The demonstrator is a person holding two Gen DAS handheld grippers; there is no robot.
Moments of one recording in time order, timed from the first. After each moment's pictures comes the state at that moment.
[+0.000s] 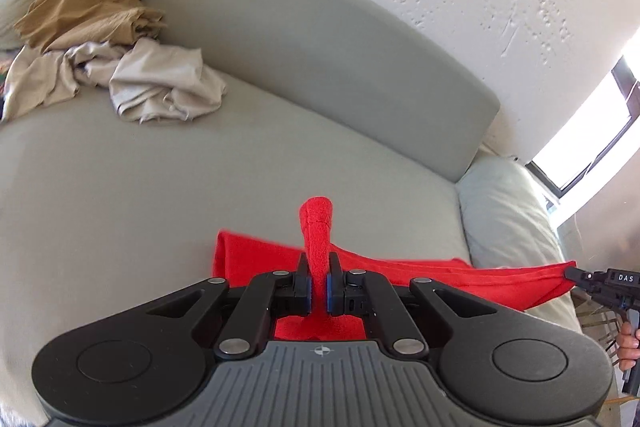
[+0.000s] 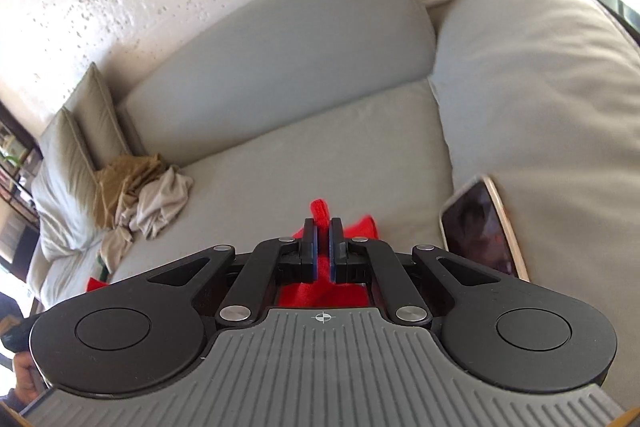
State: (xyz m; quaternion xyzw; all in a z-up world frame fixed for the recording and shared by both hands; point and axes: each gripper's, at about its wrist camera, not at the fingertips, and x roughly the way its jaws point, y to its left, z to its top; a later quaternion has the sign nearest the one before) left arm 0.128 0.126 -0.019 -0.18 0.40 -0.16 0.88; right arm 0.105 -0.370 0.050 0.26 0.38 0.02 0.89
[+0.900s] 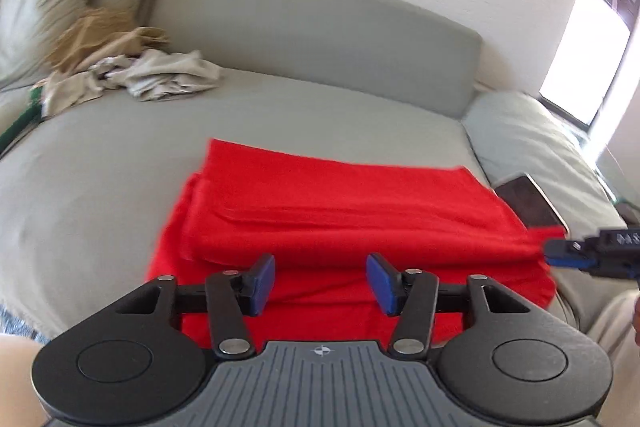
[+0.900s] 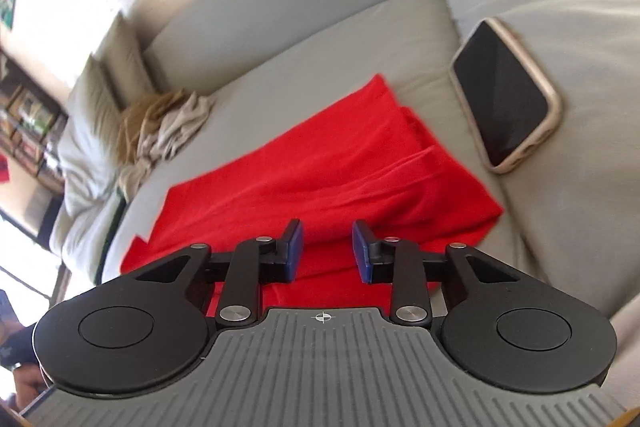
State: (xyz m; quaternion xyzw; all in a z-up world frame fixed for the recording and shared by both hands) left arm 0.010 0.041 -0.040 -0.05 0.35 -0.13 0.92; right arm 0.020 -0.315 -0.041 0.26 0.40 0.11 0.87
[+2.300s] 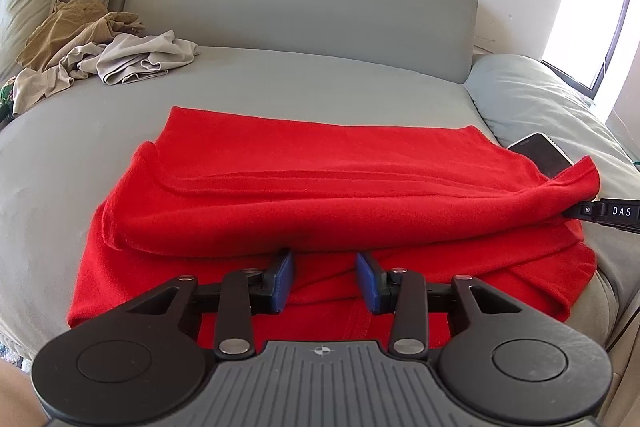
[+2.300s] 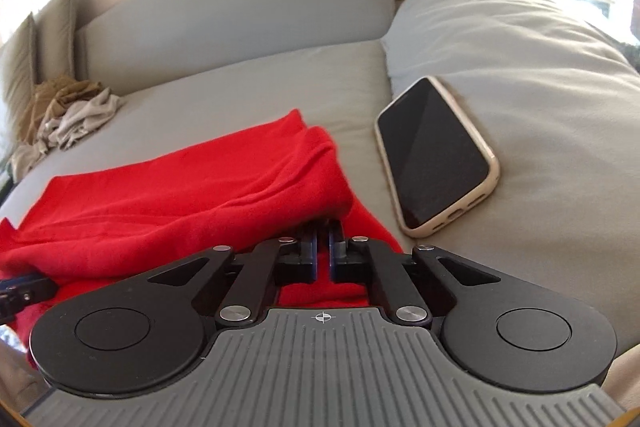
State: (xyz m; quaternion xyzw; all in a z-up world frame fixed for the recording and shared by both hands) left arm 0.034 0.021 -0.085 -0.03 0.36 -0.14 0.92; right arm 0.031 -0.315 -0.068 0.11 0.34 -0.05 0.93
